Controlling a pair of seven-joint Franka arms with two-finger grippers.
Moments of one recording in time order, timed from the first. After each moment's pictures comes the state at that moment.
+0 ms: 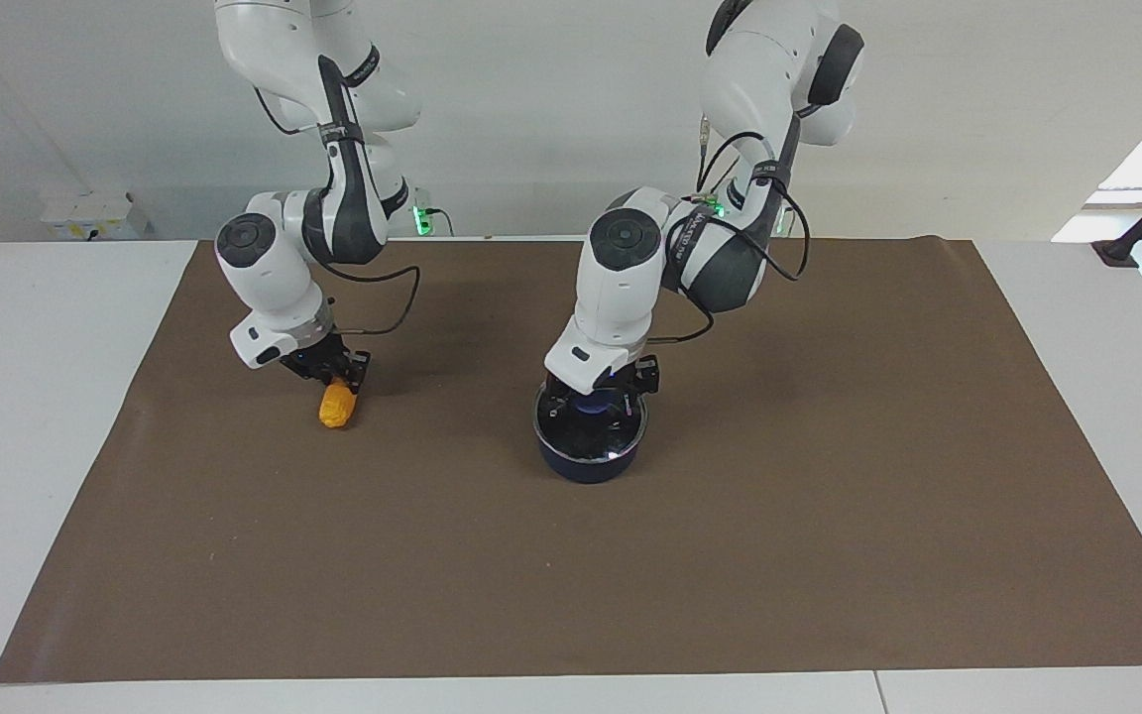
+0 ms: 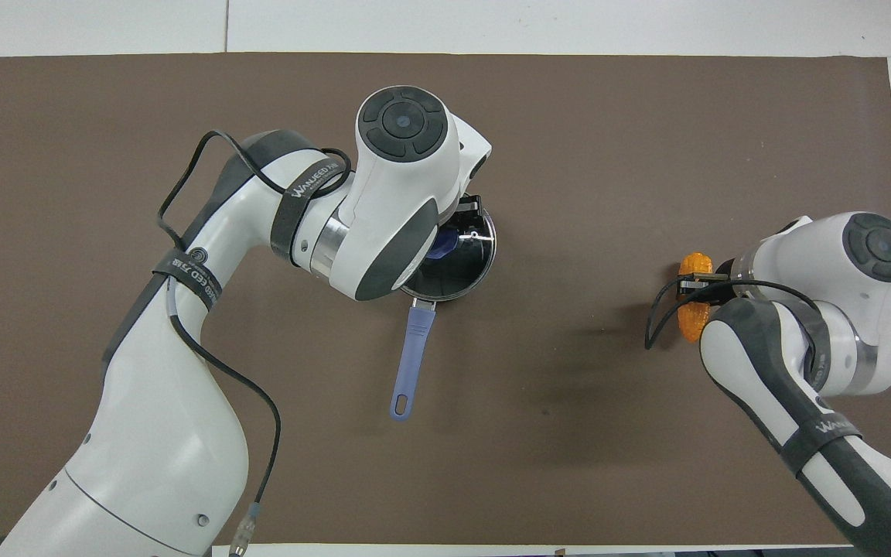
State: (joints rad) left arm -0.58 0.56 -0.09 -1.32 0.01 1.88 -0.64; right arm 0.05 0.07 -0.02 -2.24 0.05 2.25 0.12
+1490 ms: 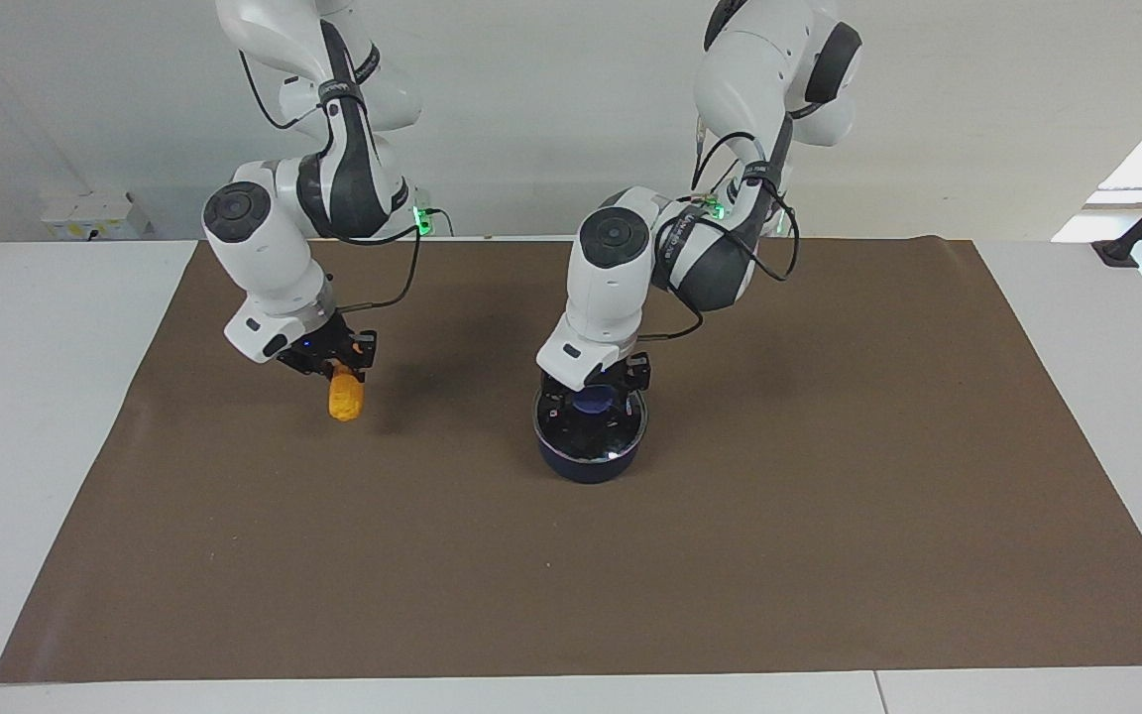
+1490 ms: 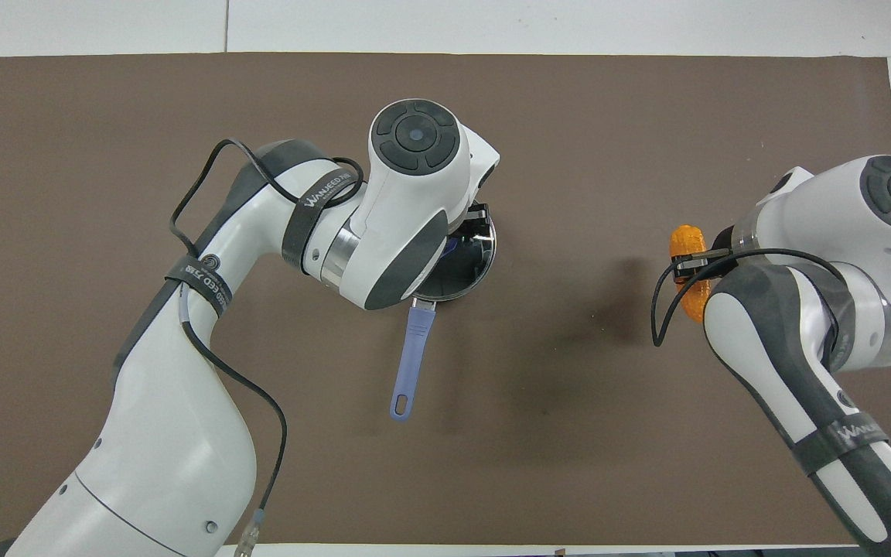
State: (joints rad) left arm -0.60 0.56 -0.09 -1.34 0.01 1.89 -0.67; right arm 0.10 0.06 -0.02 -2.09 0.05 2.10 -0.03
